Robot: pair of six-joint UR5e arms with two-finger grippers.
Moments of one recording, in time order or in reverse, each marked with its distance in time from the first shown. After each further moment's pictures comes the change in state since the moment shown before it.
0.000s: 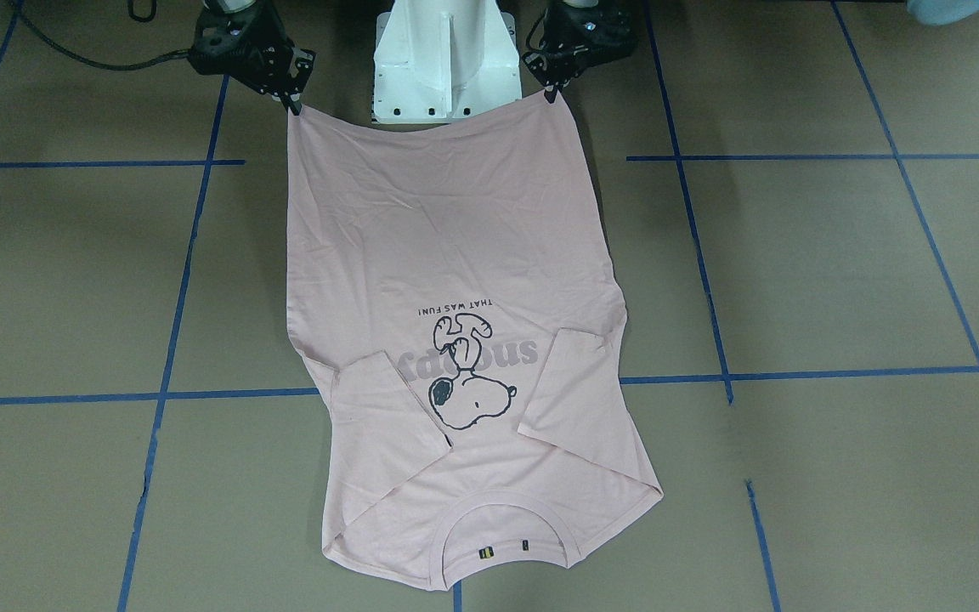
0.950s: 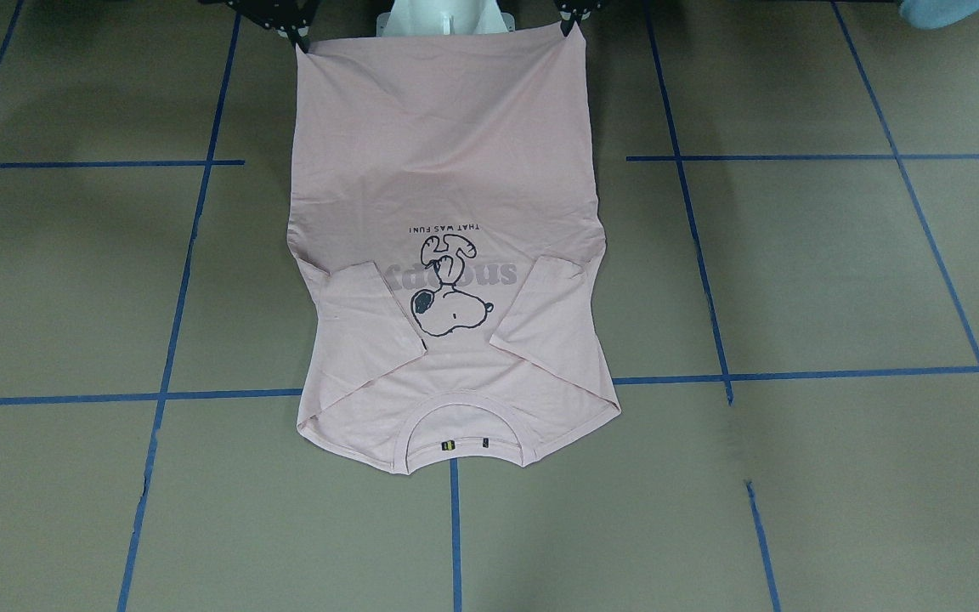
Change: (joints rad) left arm -0.077 -0.040 -0.181 0.191 -0.031 0.249; right arm 0.080 0.202 0.073 -0.236 0.036 -0.069
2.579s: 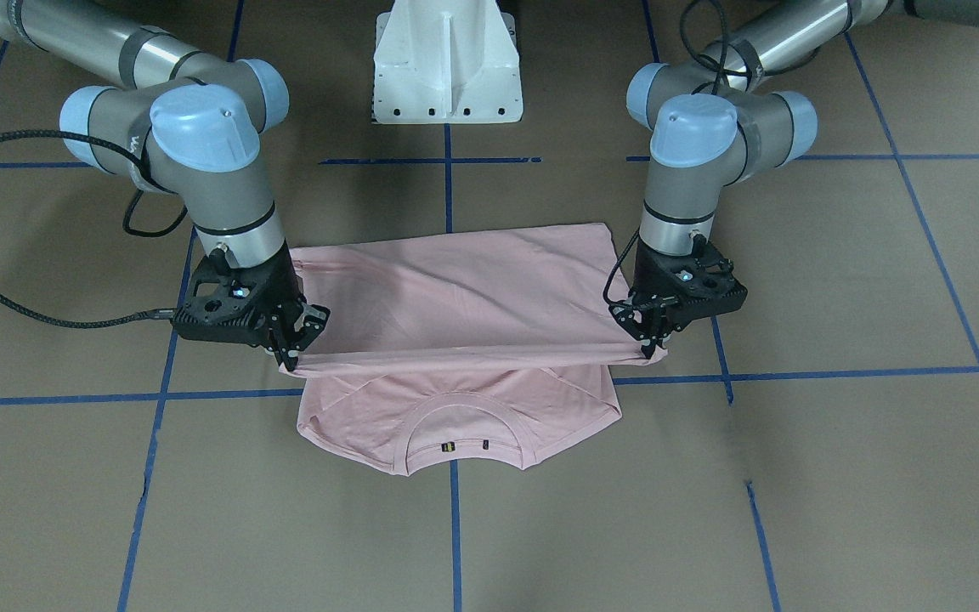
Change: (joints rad) left arm -0.525 -0.187 0.887 -0.615 -0.003 0.351; right arm 0.504 0.404 -0.891 0.358 0.067 -0.298
